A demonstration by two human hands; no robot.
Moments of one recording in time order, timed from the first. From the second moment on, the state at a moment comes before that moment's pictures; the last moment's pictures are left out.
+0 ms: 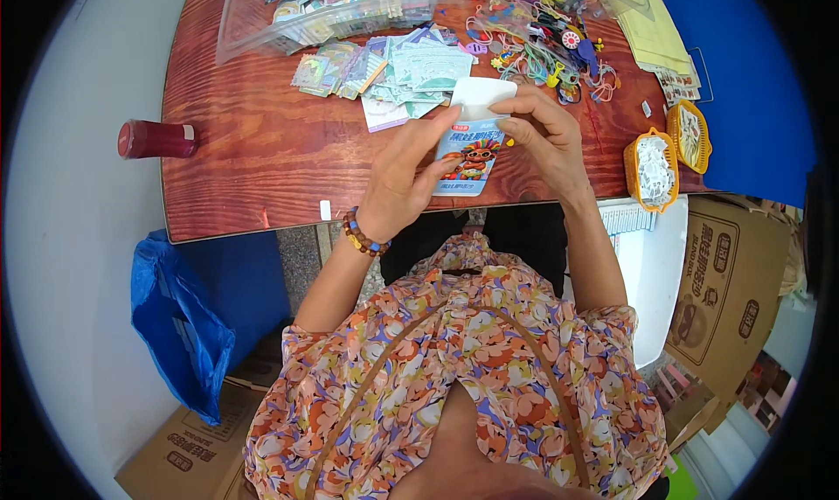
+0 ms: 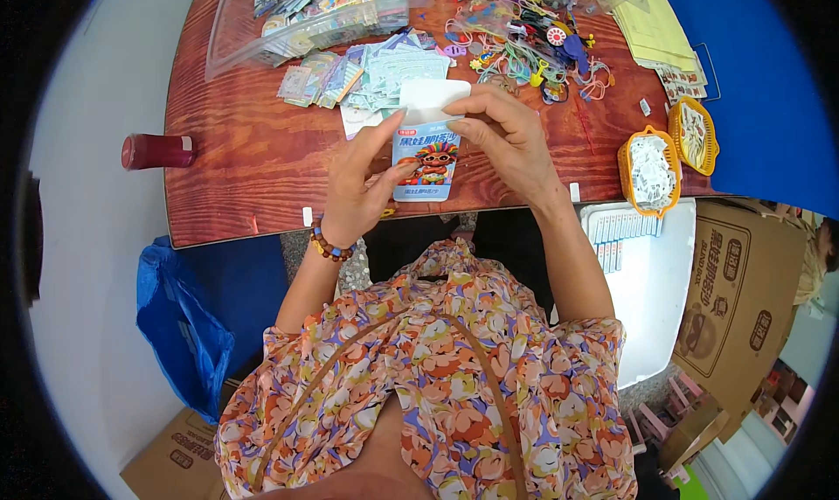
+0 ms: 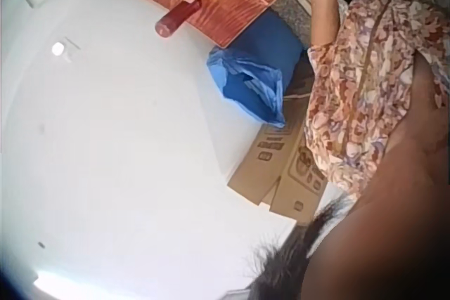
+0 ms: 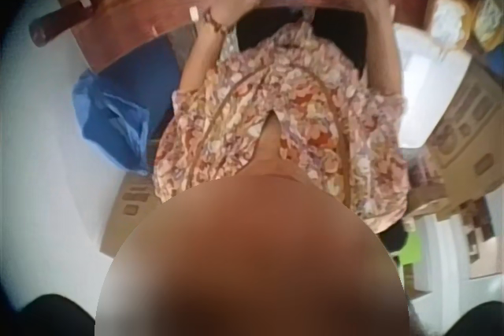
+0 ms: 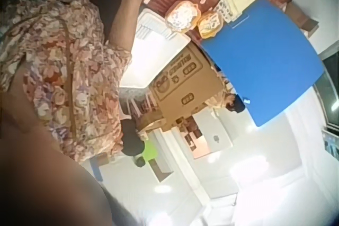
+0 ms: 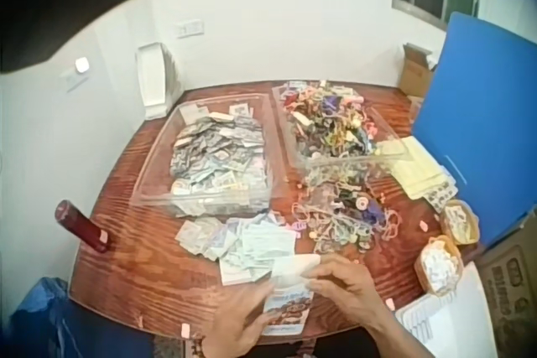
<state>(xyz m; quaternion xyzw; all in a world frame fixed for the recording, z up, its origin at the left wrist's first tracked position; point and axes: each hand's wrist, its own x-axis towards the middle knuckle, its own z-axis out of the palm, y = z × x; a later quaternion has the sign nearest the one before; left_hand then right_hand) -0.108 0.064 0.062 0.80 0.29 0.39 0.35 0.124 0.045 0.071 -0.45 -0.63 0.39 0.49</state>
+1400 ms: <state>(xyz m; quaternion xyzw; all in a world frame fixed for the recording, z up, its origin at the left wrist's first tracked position) -0.032 0.053 0.044 0.64 0.27 0.34 0.63 0.202 0.034 0.105 -0.53 -0.64 0.45 0.31</state>
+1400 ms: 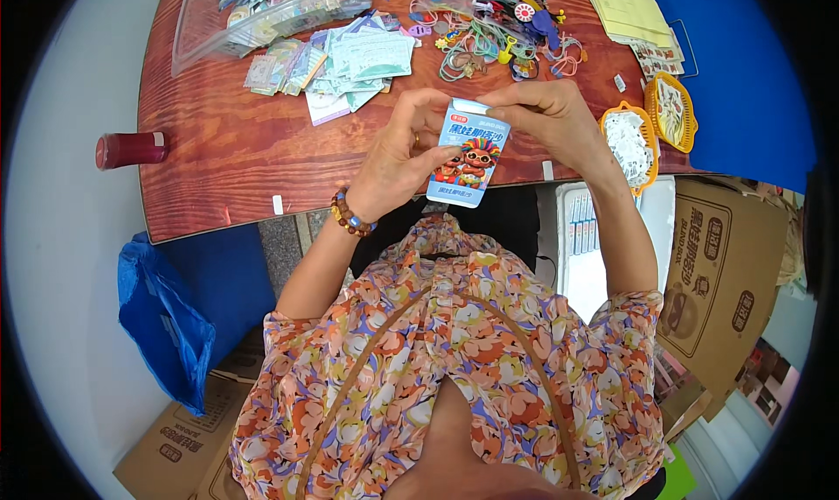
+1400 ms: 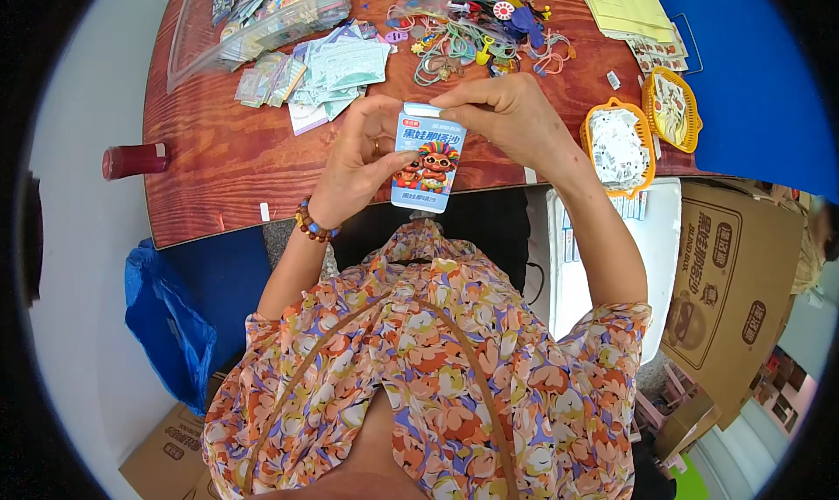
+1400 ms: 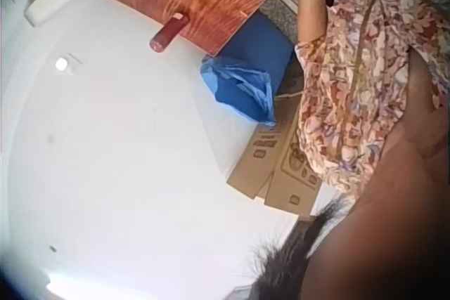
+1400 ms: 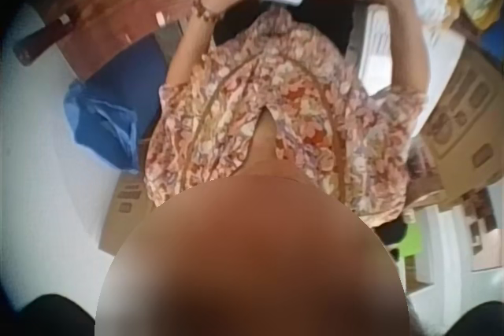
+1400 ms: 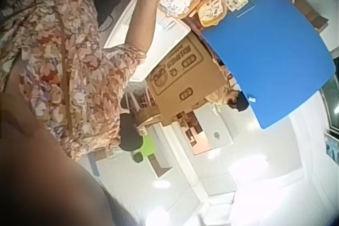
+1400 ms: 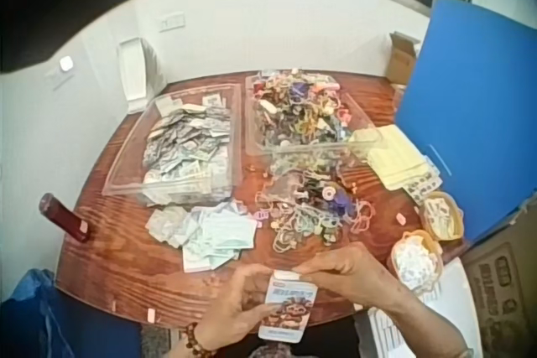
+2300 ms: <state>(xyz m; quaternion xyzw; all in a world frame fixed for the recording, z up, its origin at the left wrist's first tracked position) -0.019 0.043 0.034 0.62 0.31 0.35 0.63 0.190 0.023 0.063 -0.45 -0.82 0.18 0.31</state>
